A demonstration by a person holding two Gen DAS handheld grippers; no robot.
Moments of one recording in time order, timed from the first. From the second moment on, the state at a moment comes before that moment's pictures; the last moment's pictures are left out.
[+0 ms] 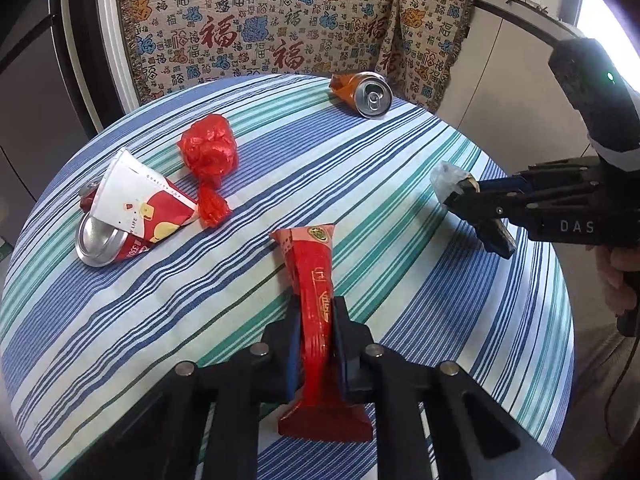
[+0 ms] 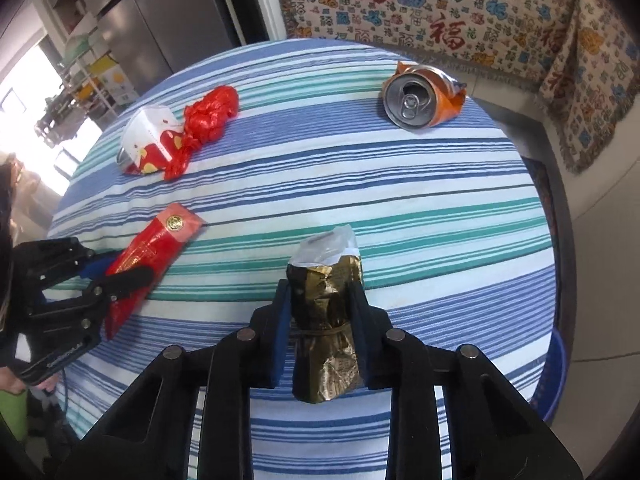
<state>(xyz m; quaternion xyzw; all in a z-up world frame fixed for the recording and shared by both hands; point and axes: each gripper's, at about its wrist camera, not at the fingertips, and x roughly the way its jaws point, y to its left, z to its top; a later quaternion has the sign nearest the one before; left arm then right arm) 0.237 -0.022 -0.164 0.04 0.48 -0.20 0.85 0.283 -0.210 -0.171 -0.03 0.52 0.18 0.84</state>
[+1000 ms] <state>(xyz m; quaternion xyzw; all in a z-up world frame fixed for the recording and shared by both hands) 0.218 -0.210 -0.100 0.02 0.43 -0.34 0.84 0.199 -0.437 -0.131 0.13 0.45 0.04 0.88</state>
